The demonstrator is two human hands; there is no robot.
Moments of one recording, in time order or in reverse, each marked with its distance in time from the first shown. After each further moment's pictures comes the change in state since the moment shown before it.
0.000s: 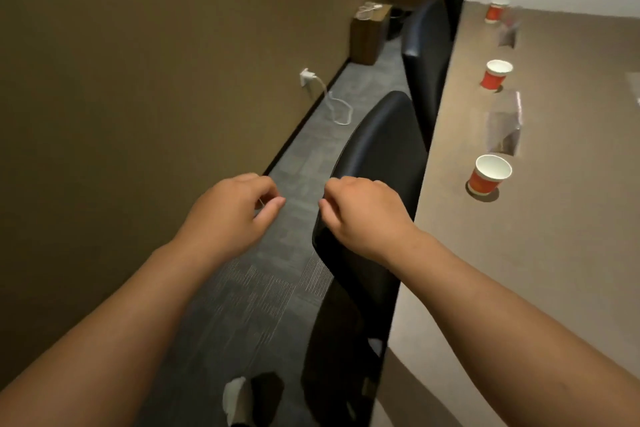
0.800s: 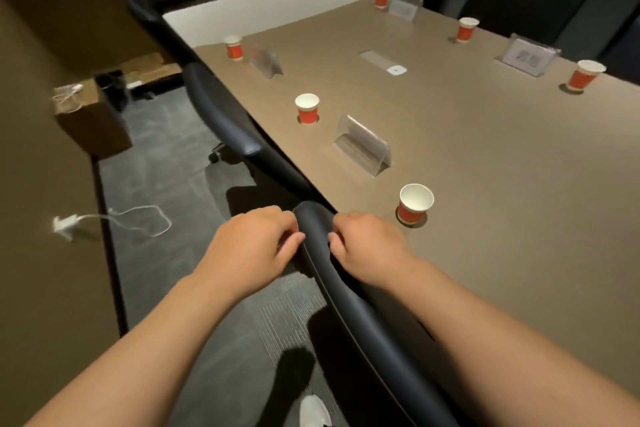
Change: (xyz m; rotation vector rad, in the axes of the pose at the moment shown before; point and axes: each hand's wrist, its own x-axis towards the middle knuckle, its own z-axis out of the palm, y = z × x) left_hand 0.423 -0.001 0.063 0.011 -0.361 1.018; right_hand 0.205 0.150 0.031 -0.054 0.140 1.007
